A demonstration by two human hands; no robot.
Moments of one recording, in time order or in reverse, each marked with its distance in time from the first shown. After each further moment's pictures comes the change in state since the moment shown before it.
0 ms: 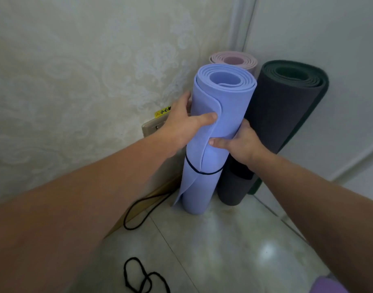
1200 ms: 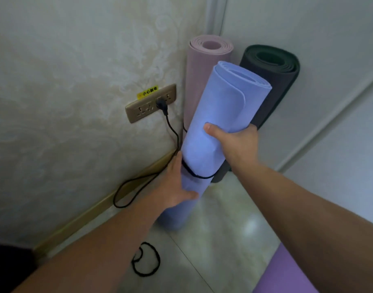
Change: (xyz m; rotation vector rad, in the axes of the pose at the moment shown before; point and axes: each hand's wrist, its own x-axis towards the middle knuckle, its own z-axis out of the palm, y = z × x) left_hand -0.110 -0.149 0.034 0.486 -0.257 -0.144; right_hand -0.076 0.012 -0.009 0.025 0.470 0.216
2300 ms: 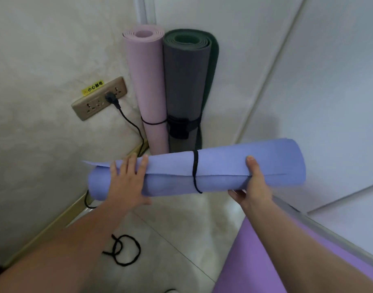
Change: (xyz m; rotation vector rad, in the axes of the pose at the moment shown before) left_hand -0.038 -0.018 0.027 1.119 0.079 0.198; right_hand -0.086 0.110 -0.167 0.710 0.333 0.708
